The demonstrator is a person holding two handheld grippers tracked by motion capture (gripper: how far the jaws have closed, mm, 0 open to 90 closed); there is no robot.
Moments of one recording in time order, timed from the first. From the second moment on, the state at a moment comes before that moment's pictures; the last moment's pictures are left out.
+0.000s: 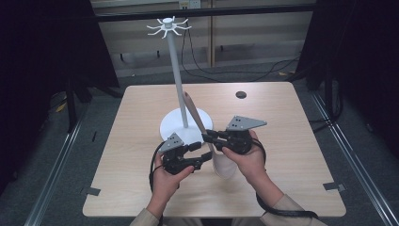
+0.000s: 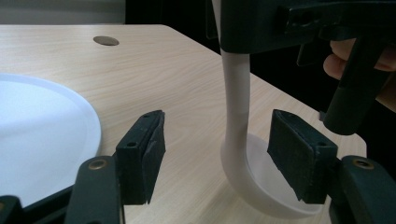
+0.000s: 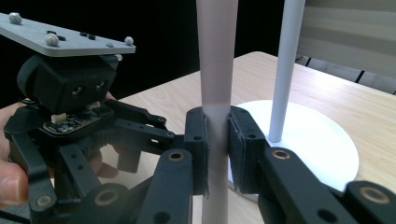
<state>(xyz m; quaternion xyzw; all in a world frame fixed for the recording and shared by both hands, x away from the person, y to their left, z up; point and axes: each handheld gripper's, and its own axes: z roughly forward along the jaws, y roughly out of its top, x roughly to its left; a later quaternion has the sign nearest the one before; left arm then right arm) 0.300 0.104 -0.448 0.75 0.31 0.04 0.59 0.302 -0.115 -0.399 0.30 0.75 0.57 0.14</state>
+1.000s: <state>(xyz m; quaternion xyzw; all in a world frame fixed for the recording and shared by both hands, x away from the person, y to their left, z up) 0.301 0.104 -0.441 0.72 0.30 0.05 0.62 0.301 -0.114 -0.400 0.32 0.73 0.59 0.13</state>
